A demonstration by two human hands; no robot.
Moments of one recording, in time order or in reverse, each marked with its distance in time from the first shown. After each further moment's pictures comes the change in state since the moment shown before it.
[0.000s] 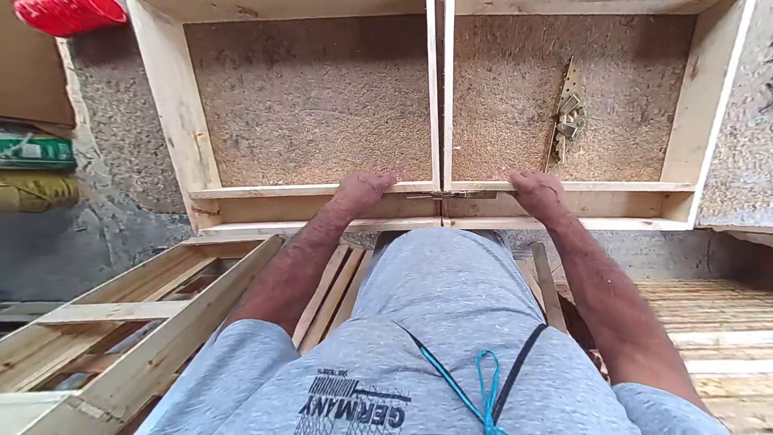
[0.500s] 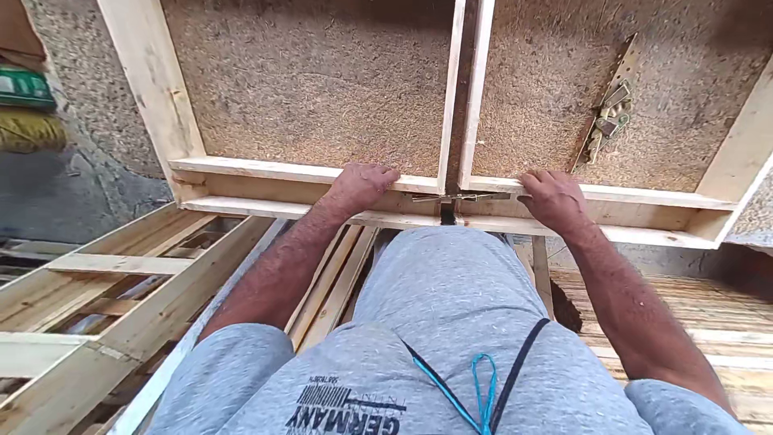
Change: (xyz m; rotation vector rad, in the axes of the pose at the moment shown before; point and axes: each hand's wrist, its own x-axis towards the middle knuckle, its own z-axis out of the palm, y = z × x) left_hand -0.016 -0.007 0.008 -0.011 0.000 0.118; right_hand 0.001 -0.011 -0.012 0.057 -0.086 -0.096
